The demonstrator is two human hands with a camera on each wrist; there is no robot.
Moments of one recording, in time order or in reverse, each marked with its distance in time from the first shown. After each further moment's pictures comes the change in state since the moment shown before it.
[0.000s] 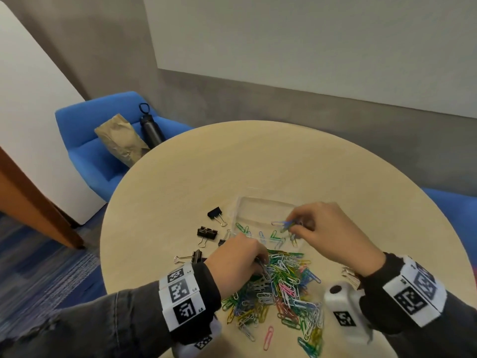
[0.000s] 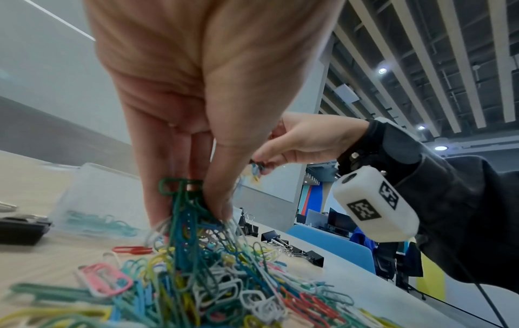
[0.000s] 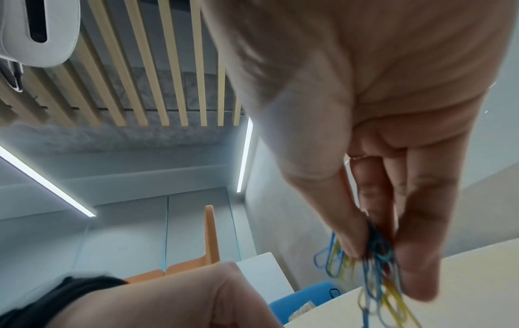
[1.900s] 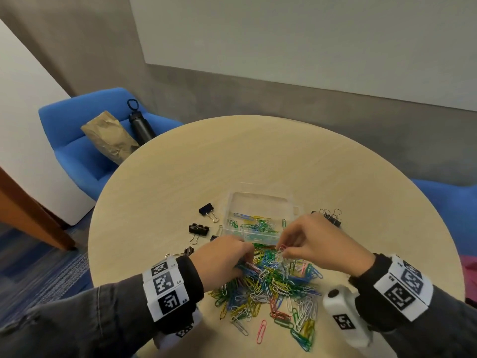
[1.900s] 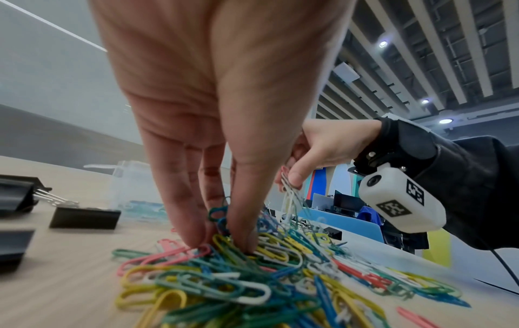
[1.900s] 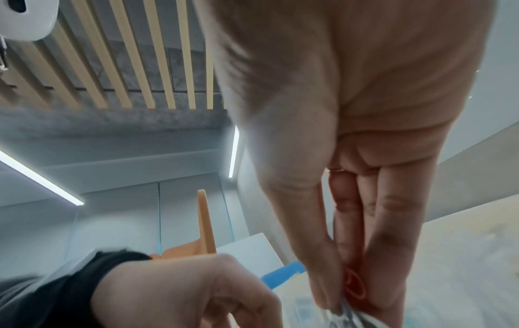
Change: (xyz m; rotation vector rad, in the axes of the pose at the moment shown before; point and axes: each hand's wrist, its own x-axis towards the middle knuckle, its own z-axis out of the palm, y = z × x) left_hand -0.001 -0.016 0.002 0.181 -0.101 0.108; right_hand -0.012 0.017 0.015 0.101 -0.253 -0.005
